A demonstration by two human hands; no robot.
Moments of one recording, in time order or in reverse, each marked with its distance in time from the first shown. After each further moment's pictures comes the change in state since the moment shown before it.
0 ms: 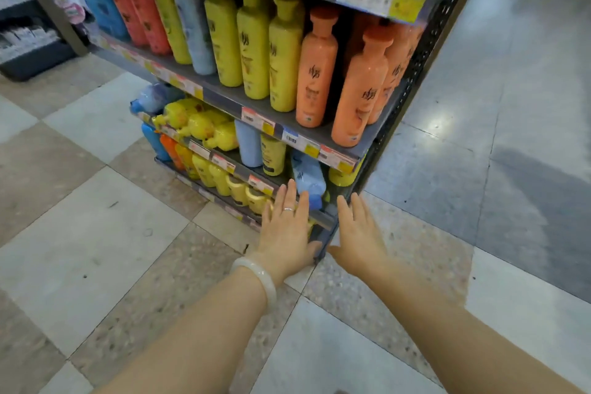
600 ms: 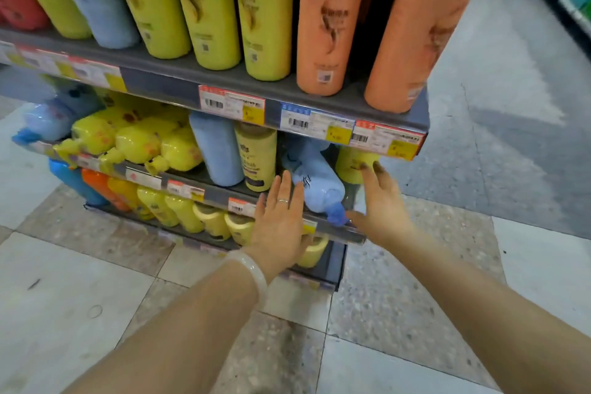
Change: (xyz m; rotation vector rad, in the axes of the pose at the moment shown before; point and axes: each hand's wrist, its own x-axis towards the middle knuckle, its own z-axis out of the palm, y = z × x) left_hand 0.172 -0.125 0.118 0.092 0.070 0.296; right_hand 0.168 0.022 0.102 0.169 0.321 0.158
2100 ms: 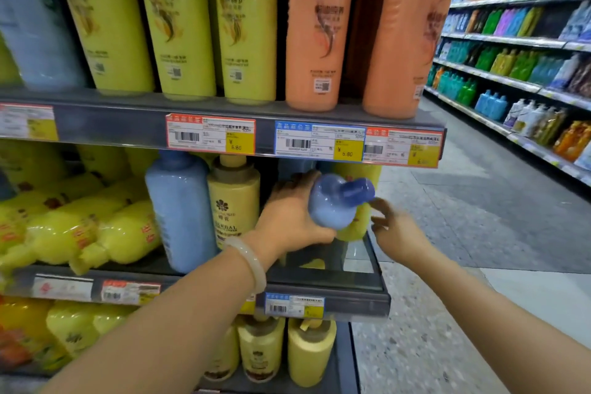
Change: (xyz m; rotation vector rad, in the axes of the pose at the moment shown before) left_hand 0.127 -0.021 0.000 -0.325 0.332 0.444; right_hand 0.066 0.046 0.054 0.532 0.269 0.157
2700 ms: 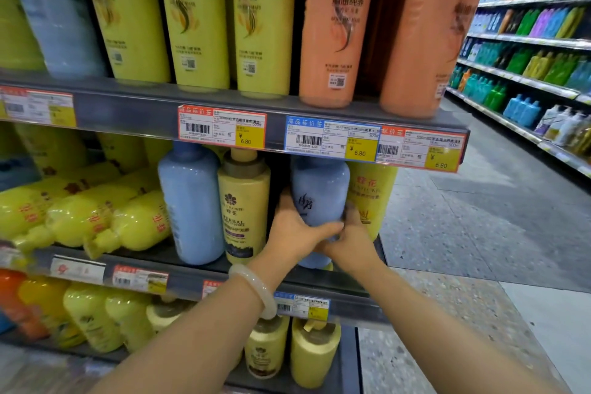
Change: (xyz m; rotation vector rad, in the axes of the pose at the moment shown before) left_hand -0.016 -0.012 0.039 -0.618 0.236 -0.489; right_hand 0.001 -0.018 0.069 0.374 -0.036 -0.195
